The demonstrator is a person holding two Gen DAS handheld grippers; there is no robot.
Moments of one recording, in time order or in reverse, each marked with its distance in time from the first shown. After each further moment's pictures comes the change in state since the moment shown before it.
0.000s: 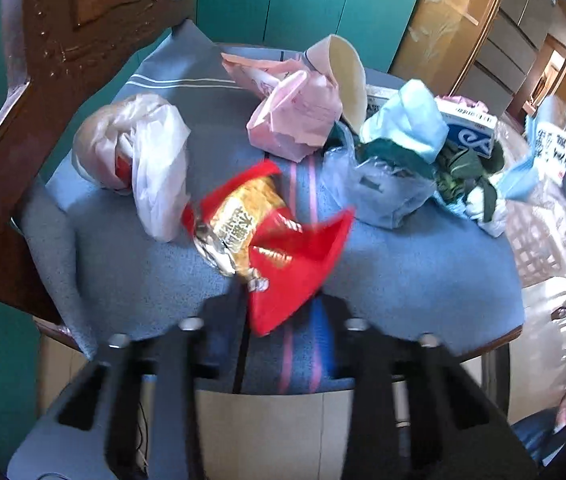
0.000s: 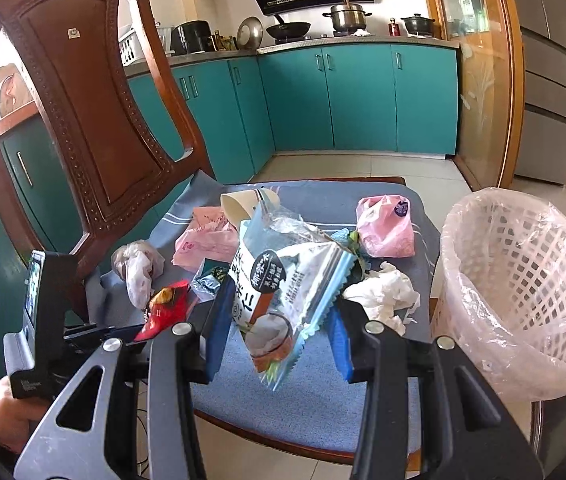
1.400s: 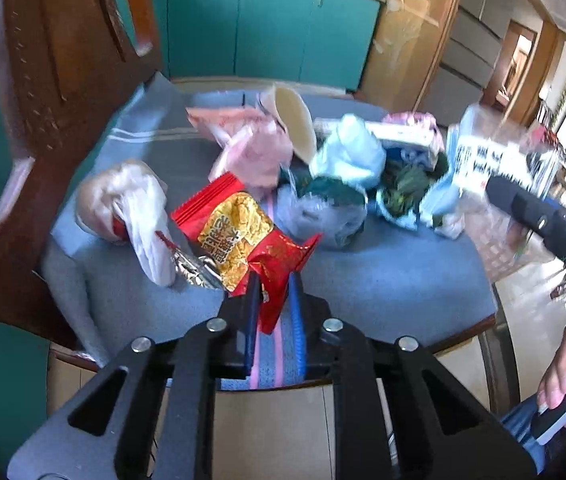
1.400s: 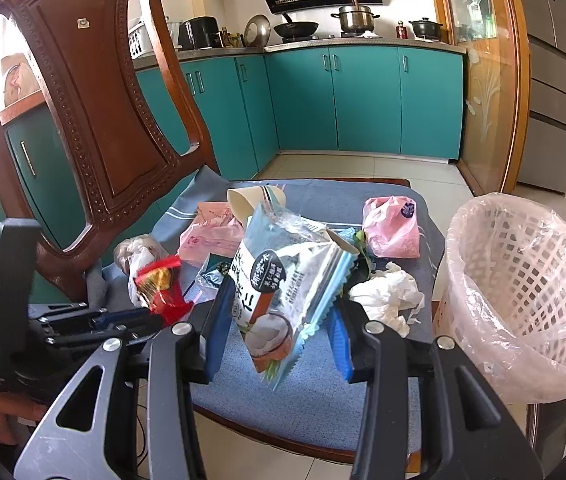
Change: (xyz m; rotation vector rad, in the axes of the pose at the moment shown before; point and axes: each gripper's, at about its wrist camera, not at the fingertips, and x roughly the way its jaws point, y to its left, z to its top) left arm -0.042 -0.024 0.003 0.106 -0.114 -0.036; right arm 0.001 0.005 -0.002 -0.031 0.004 0.008
